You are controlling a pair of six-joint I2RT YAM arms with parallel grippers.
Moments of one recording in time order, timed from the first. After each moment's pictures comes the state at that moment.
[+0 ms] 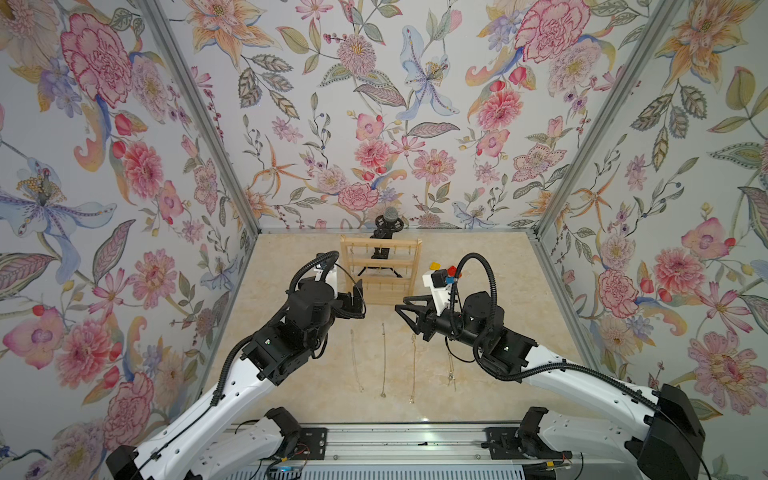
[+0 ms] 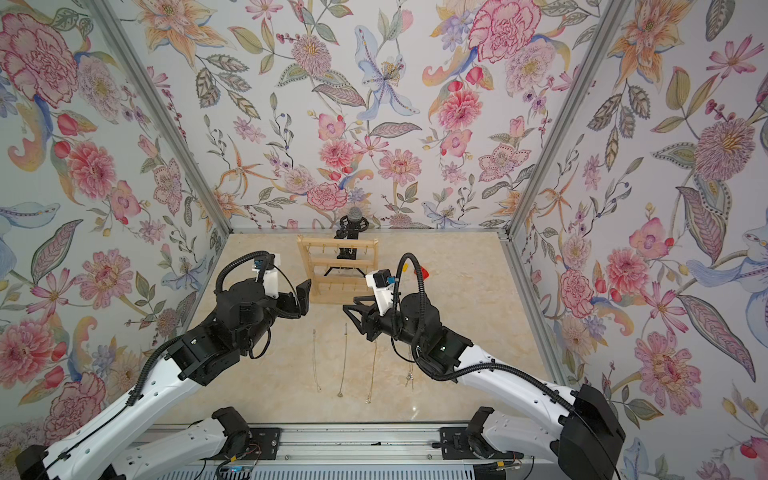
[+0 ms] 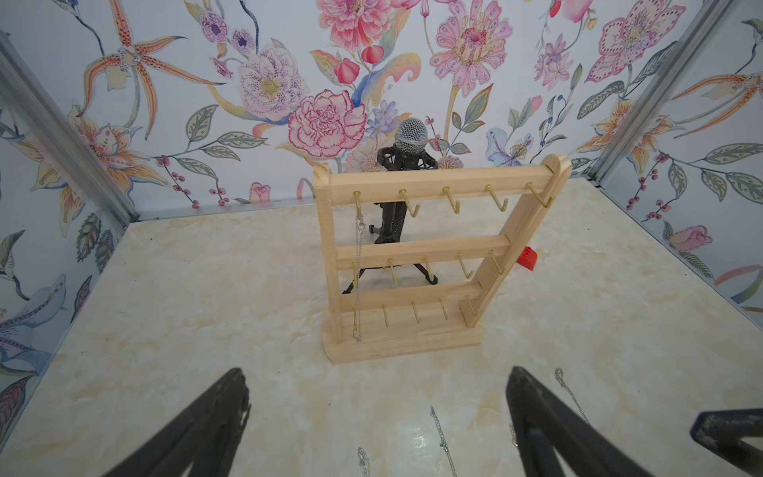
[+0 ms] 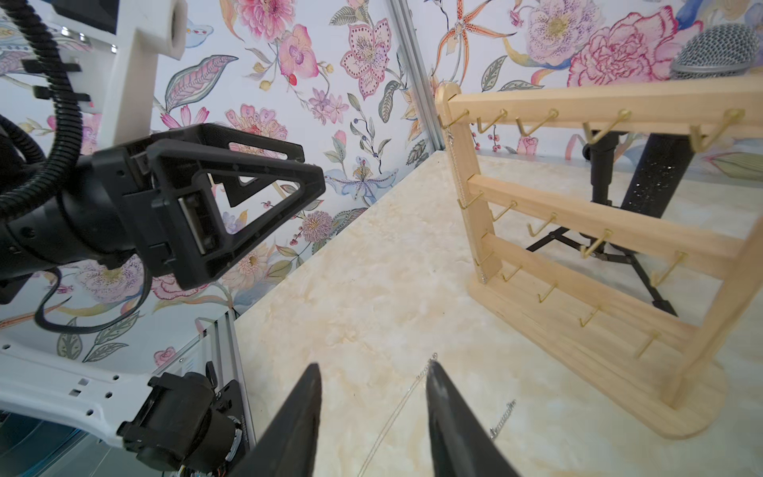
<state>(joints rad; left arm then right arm) -0.68 0.90 0.96 -0.42 -0.45 -0.24 0.90 1.17 0.80 0.22 -0.15 0.39</state>
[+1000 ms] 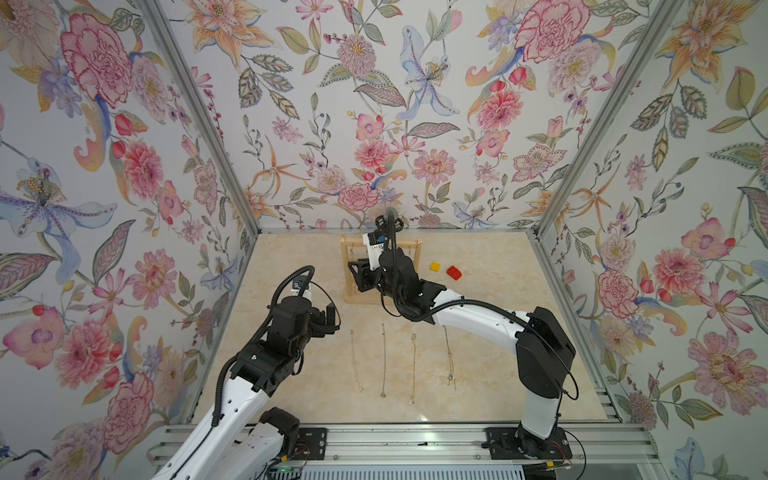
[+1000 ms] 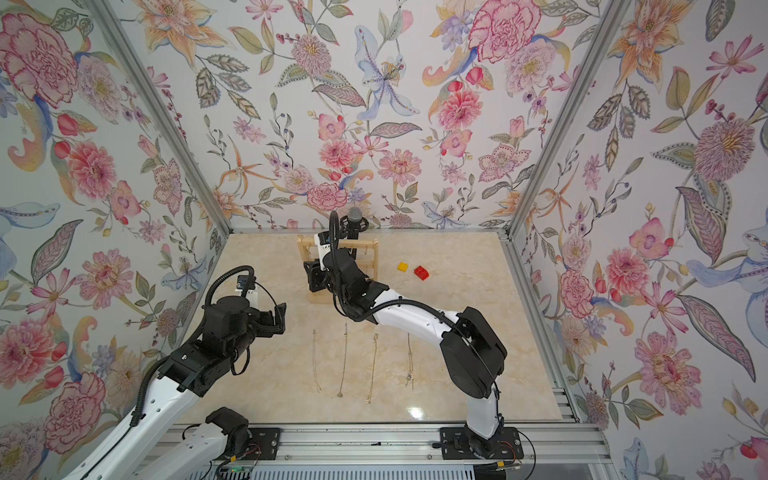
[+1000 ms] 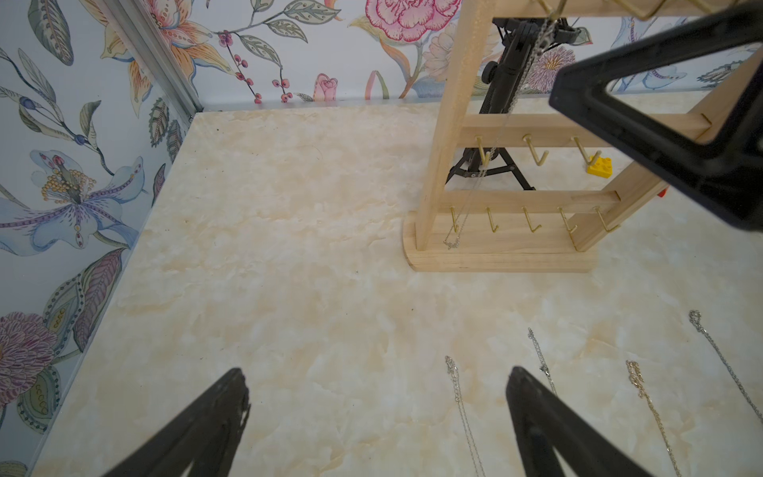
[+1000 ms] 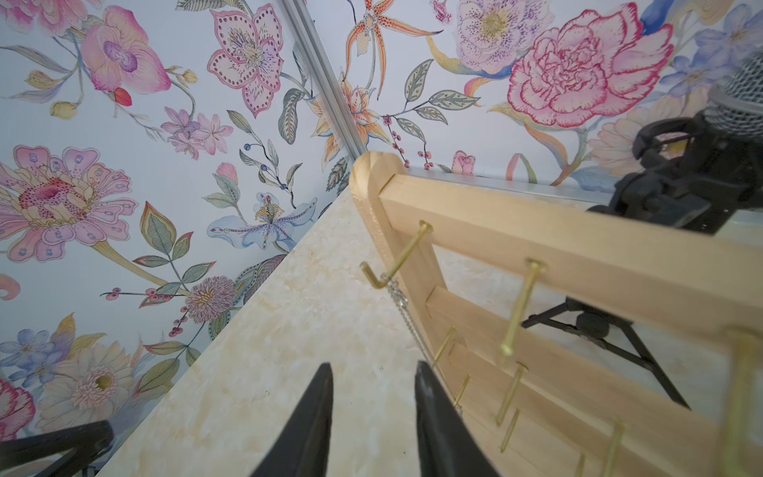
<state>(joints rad) -0.44 0.77 0.75 -0.56 -0.32 -0.20 0.92 1.90 1.51 0.12 0.11 0.41</state>
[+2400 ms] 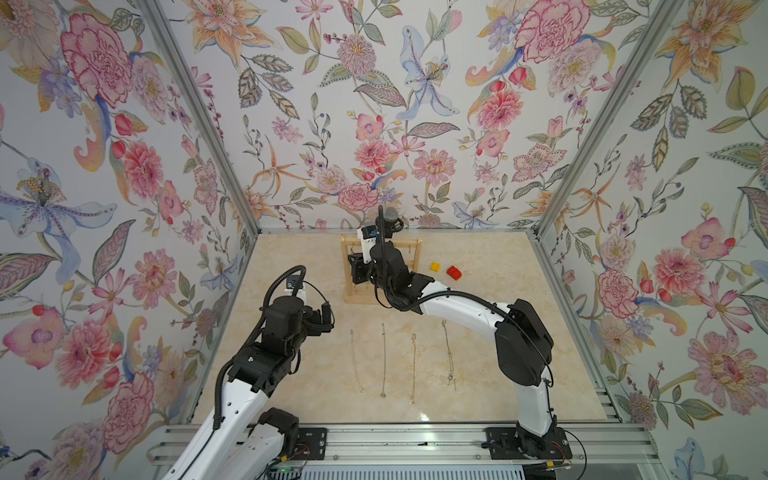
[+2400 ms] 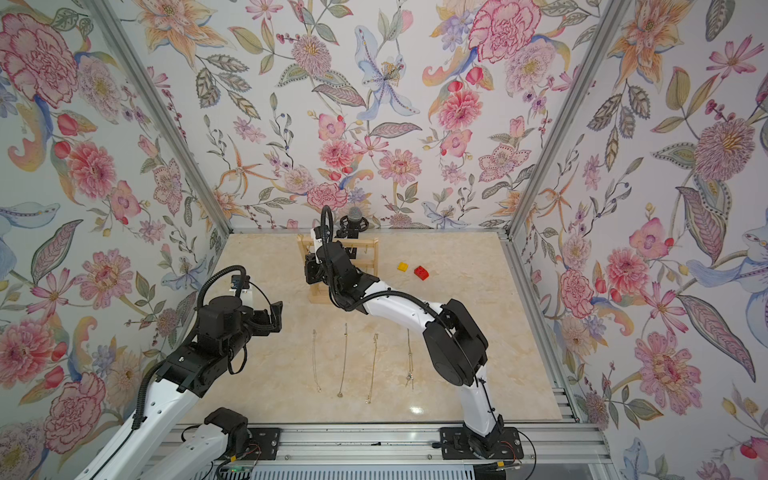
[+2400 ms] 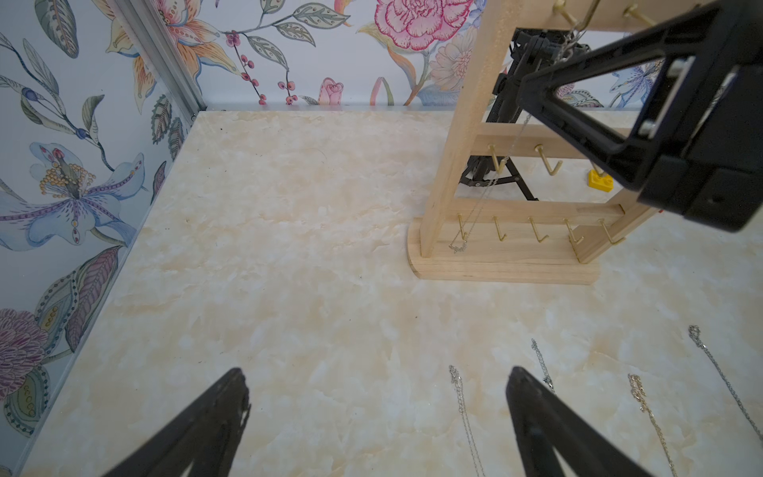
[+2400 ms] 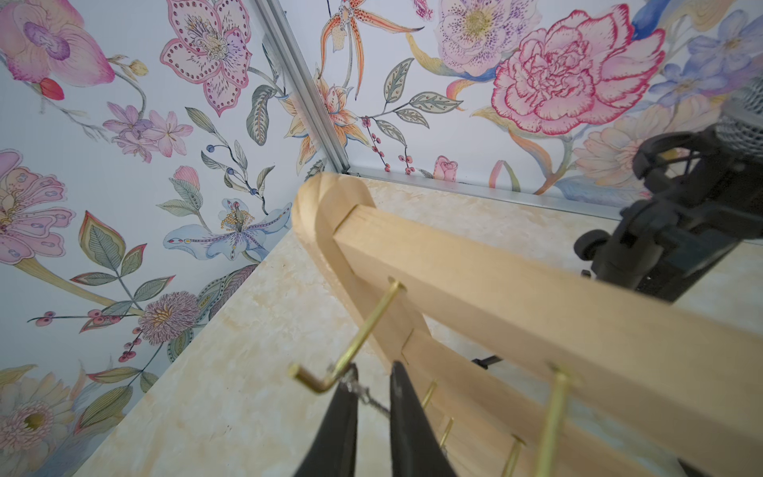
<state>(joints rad) -0.36 0.75 0.73 -0.52 -0.26 -0.19 0.90 2.02 1.65 0.09 0.14 0.38</state>
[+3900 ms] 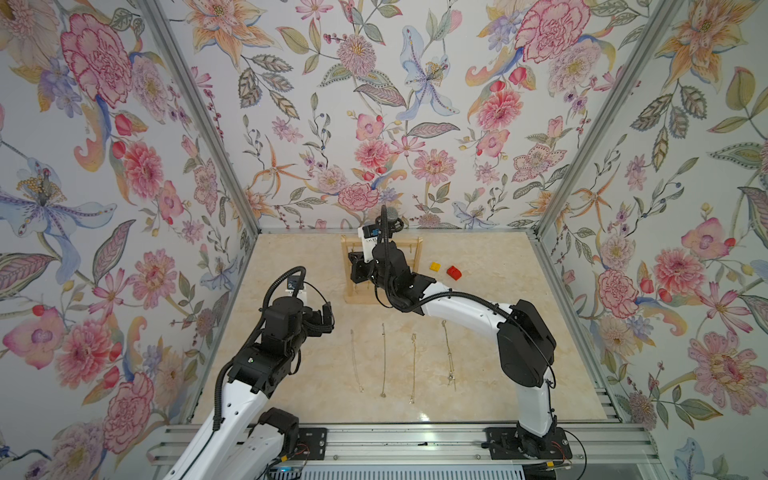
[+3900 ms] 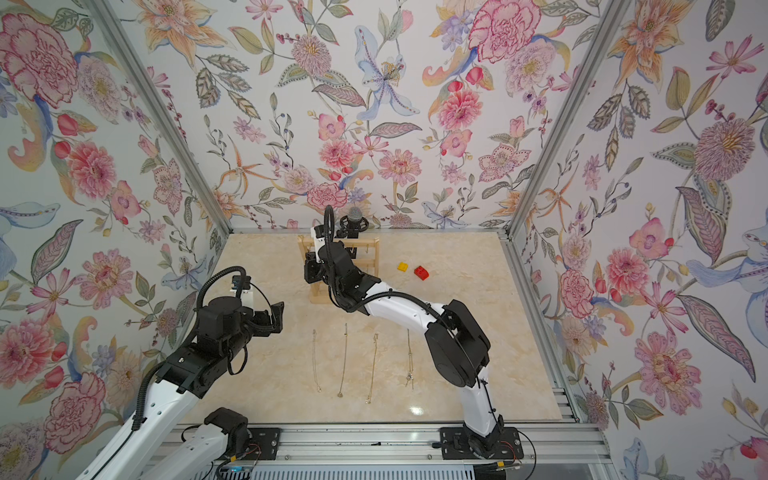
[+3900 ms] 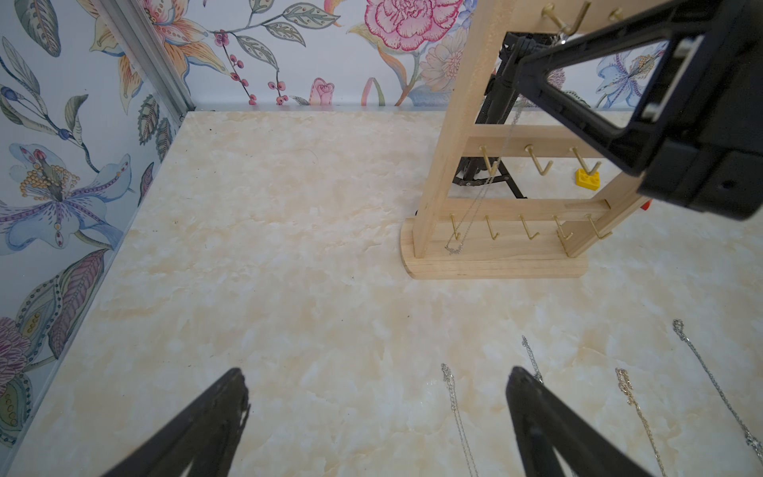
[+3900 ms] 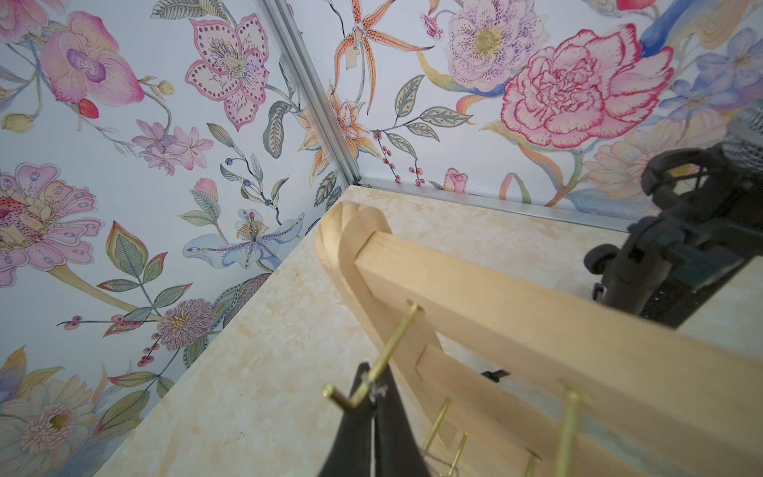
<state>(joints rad) -0.36 0.74 0.72 -0.51 -0.24 -0.19 0.90 2.00 1.63 0.13 0.12 0.38</state>
